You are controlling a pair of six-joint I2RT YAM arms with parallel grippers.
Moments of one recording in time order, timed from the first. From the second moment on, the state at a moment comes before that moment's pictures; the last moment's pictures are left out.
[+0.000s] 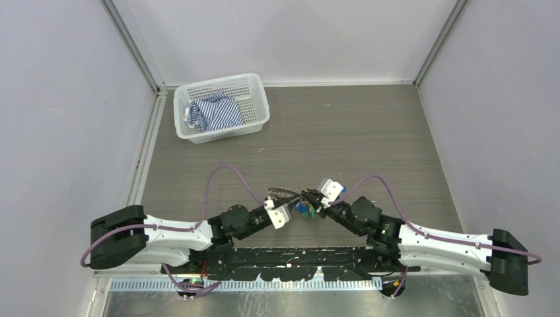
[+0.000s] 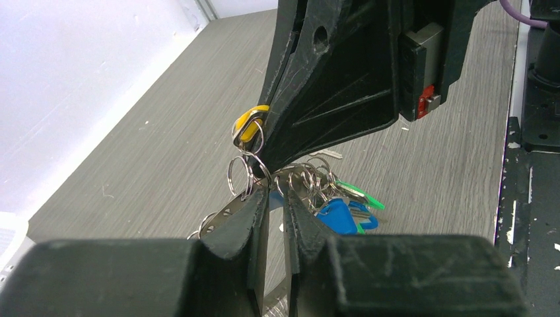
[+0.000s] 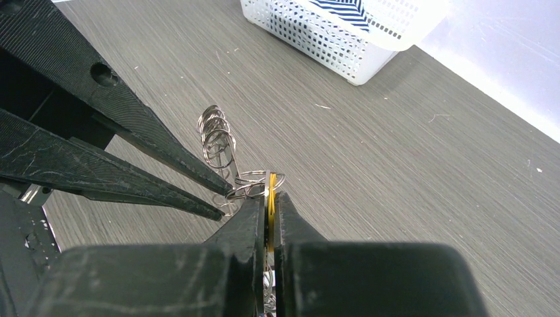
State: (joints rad) left arm -1.27 1.16 0.28 0.93 -0.18 0.39; right arm 1.17 0.72 0.25 0.44 0.29 -0.16
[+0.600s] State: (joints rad) left arm -1.27 1.16 0.28 0.95 -0.21 0.39; right arm 1.17 0.73 0.25 0.43 0.29 -0.15
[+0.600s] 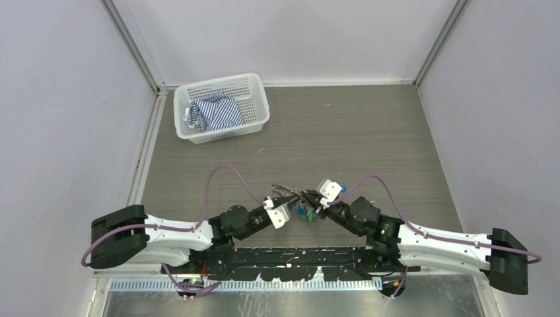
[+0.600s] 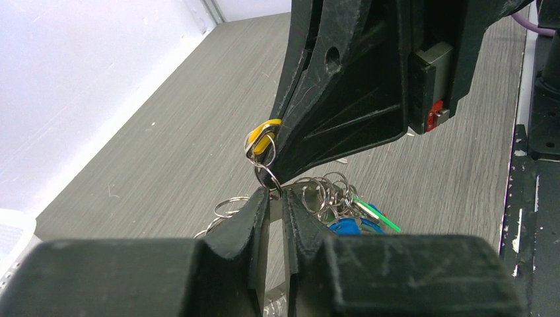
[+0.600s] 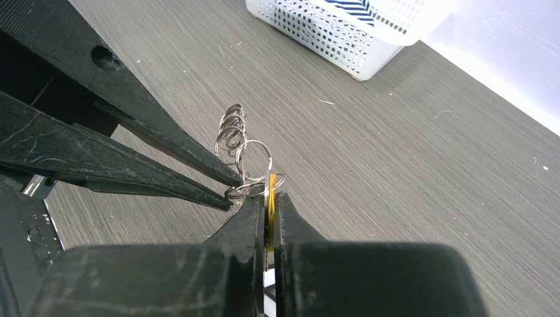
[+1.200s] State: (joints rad) left arm -1.27 1.17 0.30 0.91 -0.24 0.38; right arm 1.17 0.73 0.25 0.42 0.29 -0.15
